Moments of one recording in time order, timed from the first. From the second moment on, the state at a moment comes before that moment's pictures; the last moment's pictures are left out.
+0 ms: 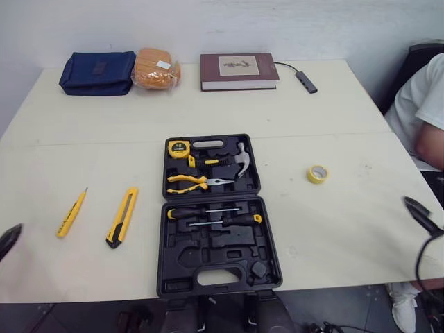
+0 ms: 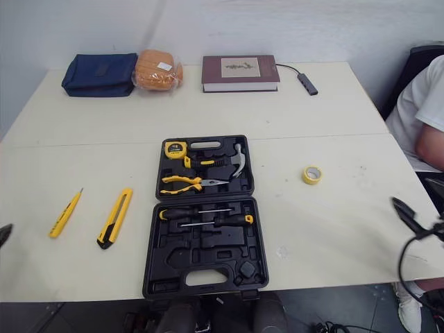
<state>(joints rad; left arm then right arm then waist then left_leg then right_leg) 0.32 0.80 0.83 0.20 -0.57 0.22 -0.83 0.00 -0.82 -0.53 0.26 0.49 -0.22 0.95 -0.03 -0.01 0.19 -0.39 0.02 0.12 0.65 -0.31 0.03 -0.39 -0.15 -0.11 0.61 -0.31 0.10</state>
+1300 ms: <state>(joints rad) 0.06 0.80 0.53 0.12 -0.46 0.56 -0.65 -0.14 -0.64 -0.07 -0.33 0.61 -0.09 1.24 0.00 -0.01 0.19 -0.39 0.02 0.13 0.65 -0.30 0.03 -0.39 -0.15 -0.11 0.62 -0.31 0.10</state>
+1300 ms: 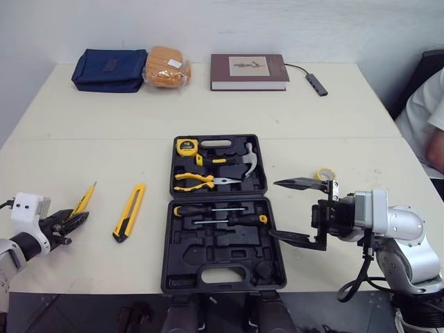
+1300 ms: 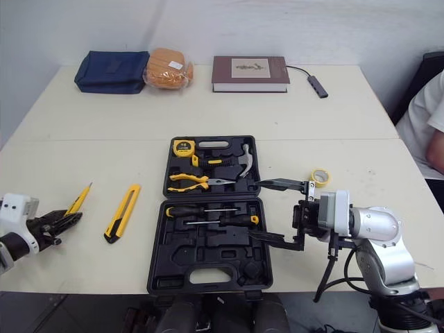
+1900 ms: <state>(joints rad) -0.04 0.77 0.53 0.02 -0.47 0.20 -0.85 -0.04 -0.68 -0.14 -0.27 0.61 -0.17 1.32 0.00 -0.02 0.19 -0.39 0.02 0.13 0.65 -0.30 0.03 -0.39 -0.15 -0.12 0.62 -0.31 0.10</state>
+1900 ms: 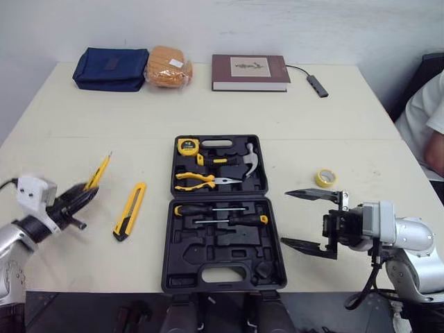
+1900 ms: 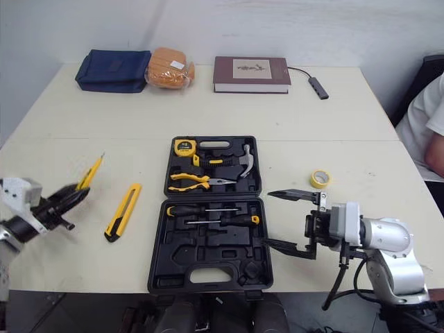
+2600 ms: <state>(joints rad) -0.35 0.91 -0.09 -0.37 -0.41 0.35 -1.19 0.03 -0.72 -0.17 -0.30 0.60 -0.15 1.31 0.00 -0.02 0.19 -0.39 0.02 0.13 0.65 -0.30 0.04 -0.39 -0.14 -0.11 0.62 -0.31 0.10</state>
